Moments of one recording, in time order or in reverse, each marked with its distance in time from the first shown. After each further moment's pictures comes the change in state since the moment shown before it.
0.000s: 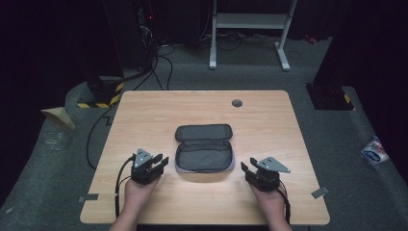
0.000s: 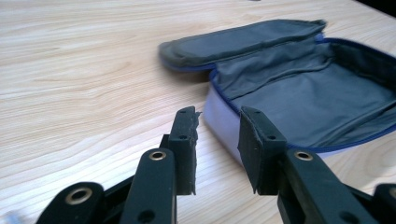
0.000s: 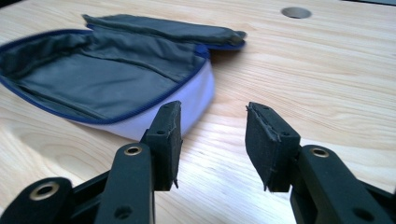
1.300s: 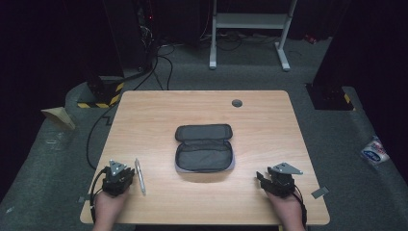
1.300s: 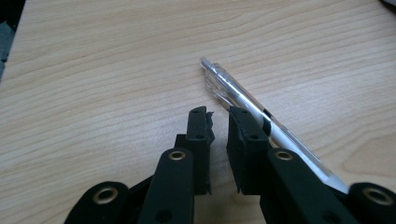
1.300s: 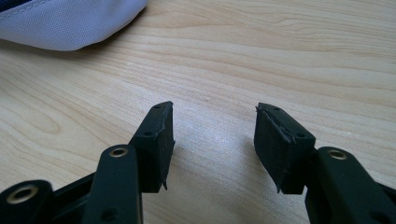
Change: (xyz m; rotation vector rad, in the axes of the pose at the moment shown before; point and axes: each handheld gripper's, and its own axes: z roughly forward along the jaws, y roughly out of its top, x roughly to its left) left arm 0.067 -0.054 -0.029 0.205 0.268 -0.020; right arm -0.046 -0.037 -0.006 0.184 -0.058 0.027
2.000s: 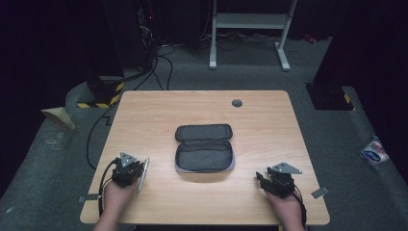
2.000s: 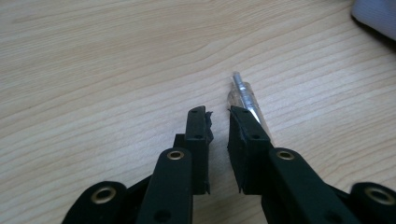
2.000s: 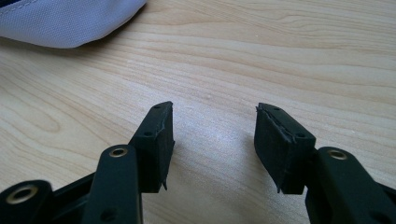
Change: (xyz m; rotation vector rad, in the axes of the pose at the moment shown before) left arm -0.013 0.023 0.023 0.000 -0.063 0.075; right arm 0.000 0.000 0.001 0.013 0.002 0.001
